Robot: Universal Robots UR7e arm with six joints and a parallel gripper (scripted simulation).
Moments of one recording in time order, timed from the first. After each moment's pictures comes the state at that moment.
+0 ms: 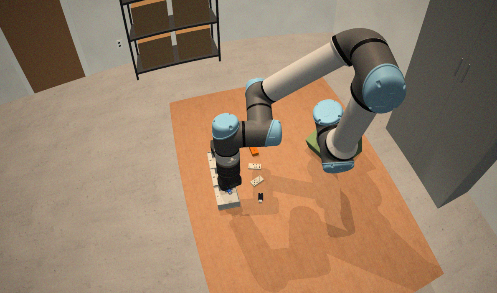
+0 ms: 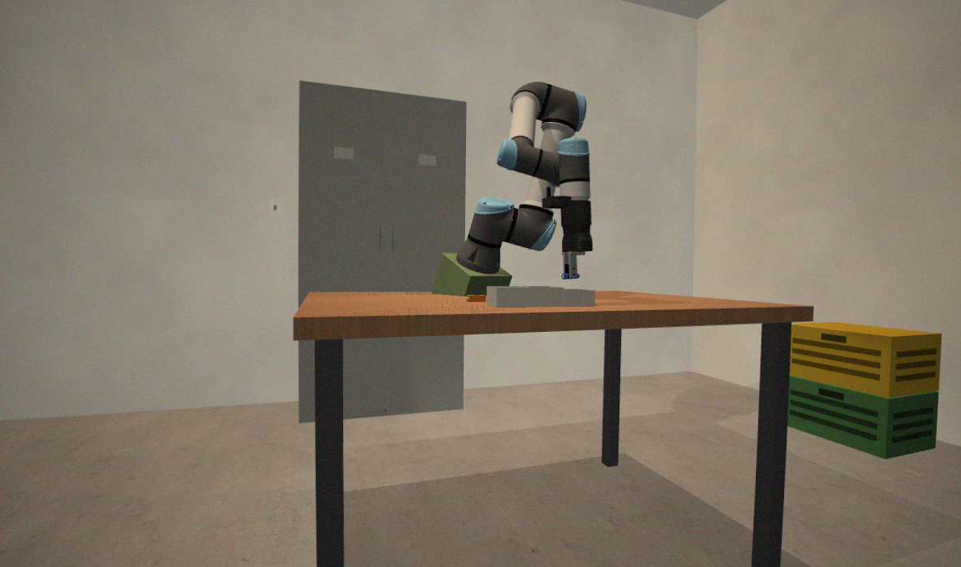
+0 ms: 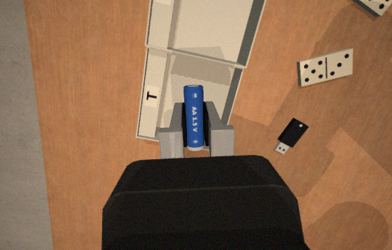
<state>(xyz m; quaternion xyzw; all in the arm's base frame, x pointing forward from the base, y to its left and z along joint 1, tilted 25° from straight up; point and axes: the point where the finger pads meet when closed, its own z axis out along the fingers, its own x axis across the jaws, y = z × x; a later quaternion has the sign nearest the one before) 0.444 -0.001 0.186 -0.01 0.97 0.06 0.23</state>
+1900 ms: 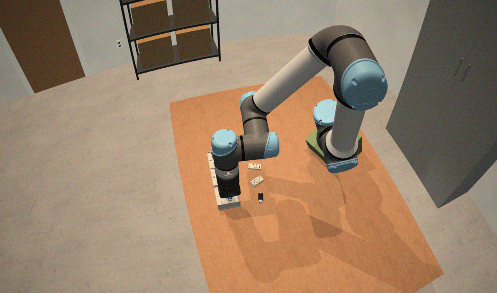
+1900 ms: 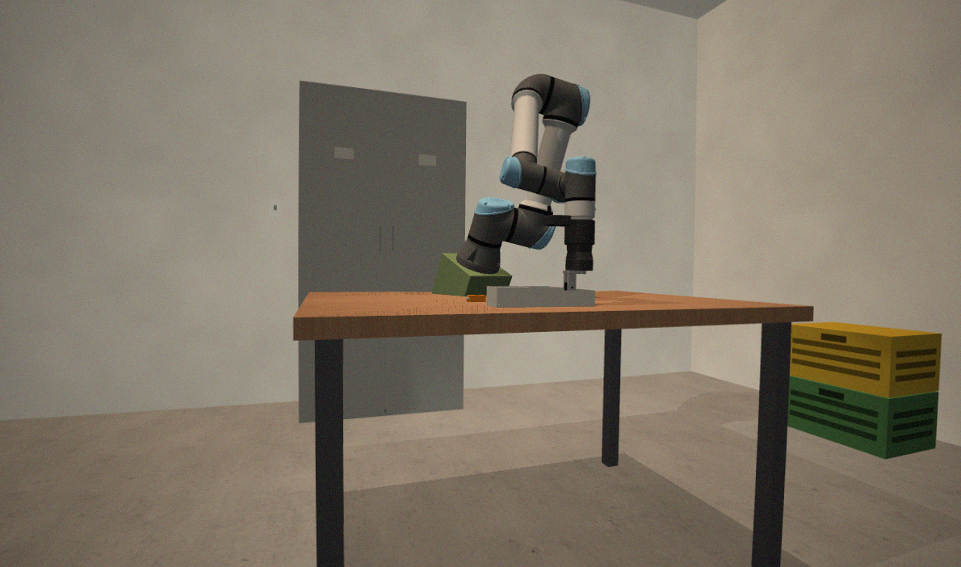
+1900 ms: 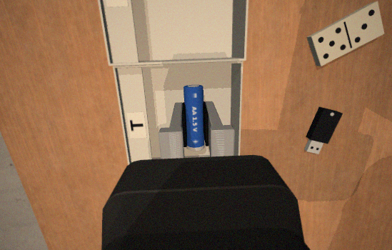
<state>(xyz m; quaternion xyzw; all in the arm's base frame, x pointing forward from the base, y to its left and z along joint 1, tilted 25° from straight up) 0.461 0.003 0.143 0.11 0.97 0.06 0.21</state>
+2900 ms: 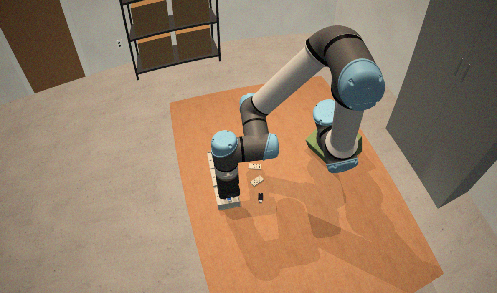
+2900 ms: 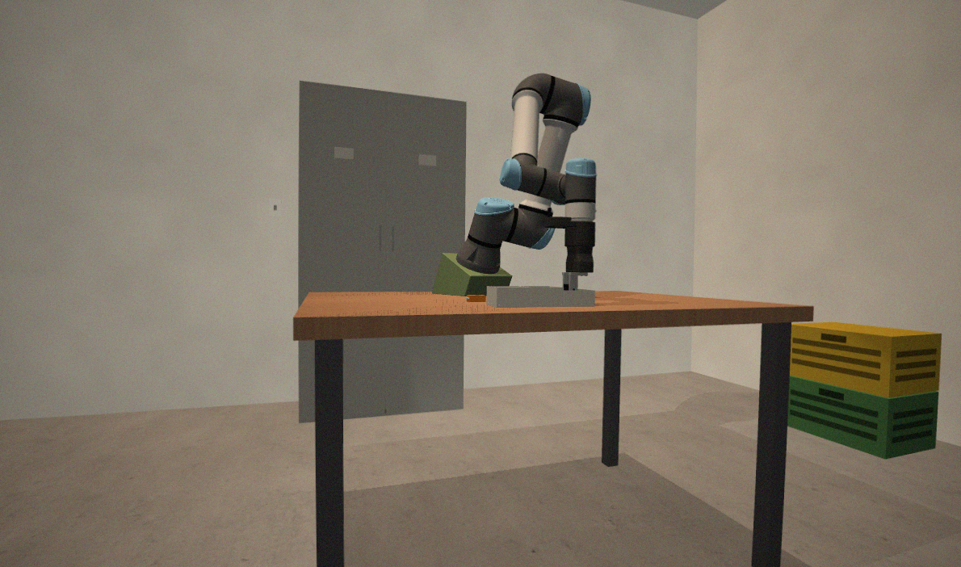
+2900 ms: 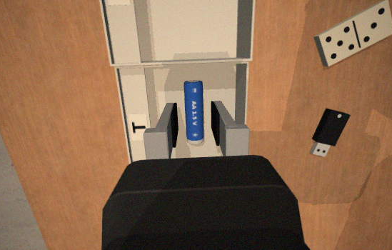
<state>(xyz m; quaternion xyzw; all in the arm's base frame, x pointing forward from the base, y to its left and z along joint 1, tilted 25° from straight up) 0.465 0.003 0.140 0.11 0.97 0.06 0.21</state>
